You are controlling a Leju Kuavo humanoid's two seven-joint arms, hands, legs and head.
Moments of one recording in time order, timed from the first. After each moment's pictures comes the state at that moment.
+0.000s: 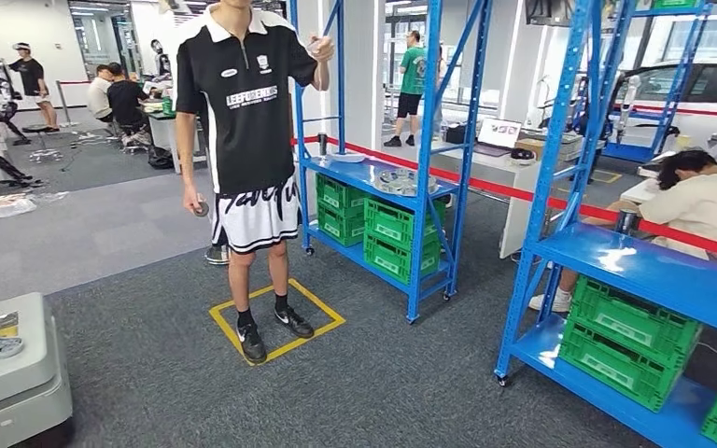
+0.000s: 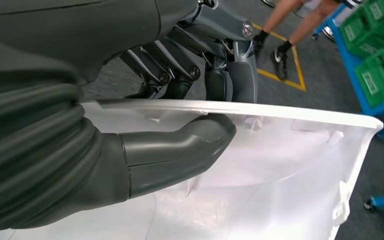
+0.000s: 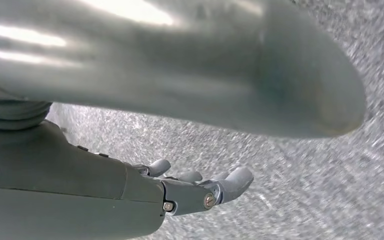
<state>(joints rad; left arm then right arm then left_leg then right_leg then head) 0.37 0.41 -0.23 -1.91 -0.24 -0.06 -0.13 -0.04 0.07 -1.27 -0.16 1.09 0.33 -0.13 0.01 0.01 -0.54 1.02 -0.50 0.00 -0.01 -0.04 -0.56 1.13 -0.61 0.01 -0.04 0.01</state>
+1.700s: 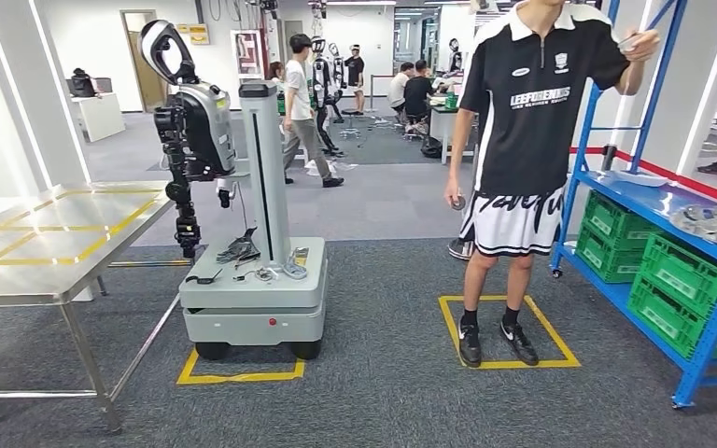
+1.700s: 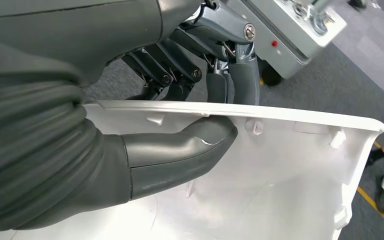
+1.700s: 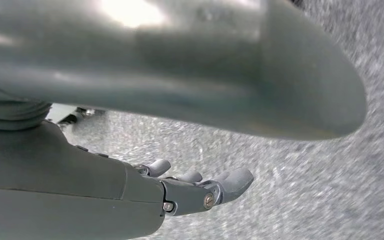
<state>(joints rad) 0.27 0.23 -0.21 -1.87 -0.33 -0.19 -0.09 -0.06 0.06 -1.26 -0.17 1.09 0.34 -0.08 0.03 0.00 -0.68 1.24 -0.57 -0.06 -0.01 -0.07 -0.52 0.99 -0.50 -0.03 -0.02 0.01</state>
